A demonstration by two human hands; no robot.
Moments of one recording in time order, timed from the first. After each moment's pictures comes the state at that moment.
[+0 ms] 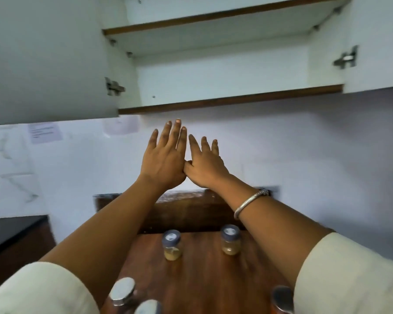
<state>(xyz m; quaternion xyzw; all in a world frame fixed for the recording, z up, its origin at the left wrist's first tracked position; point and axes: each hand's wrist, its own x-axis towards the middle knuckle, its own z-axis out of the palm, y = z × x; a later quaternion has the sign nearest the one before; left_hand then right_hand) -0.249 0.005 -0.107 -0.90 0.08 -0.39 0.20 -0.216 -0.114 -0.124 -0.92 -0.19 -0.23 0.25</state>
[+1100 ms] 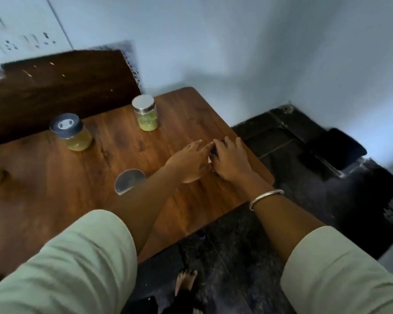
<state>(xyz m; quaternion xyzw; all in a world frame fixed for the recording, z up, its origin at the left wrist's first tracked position) -0.200 -0.377 -0.463 -0.88 0.46 0.13 -0.06 -0.274 -0.511 -0.473 -0.97 0.17 0.01 0.17</state>
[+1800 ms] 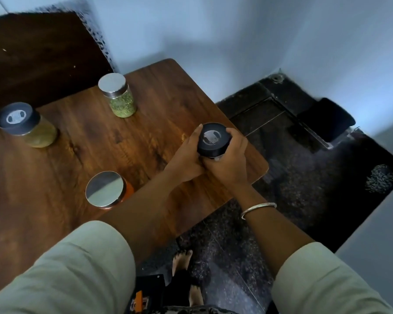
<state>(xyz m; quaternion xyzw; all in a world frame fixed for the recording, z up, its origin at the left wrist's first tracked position) -0.196 -0.415 -0.523 -0.81 0.37 0.24 -0.39 -0.290 -0.516 -0.516 -0.84 0.28 -0.24 0.41</state>
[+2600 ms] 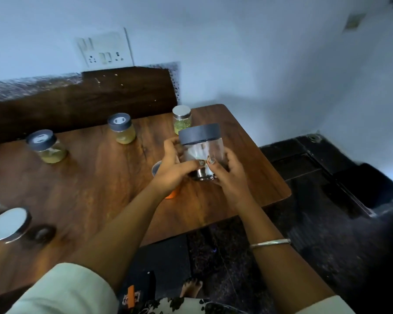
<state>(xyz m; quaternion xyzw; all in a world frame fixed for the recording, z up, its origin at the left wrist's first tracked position) -0.297 -0.267 -0.381 -0.69 0.16 0.13 -0.69 -0.353 -0.405 -0.408 -0.68 0.07 -0.12 0.72</state>
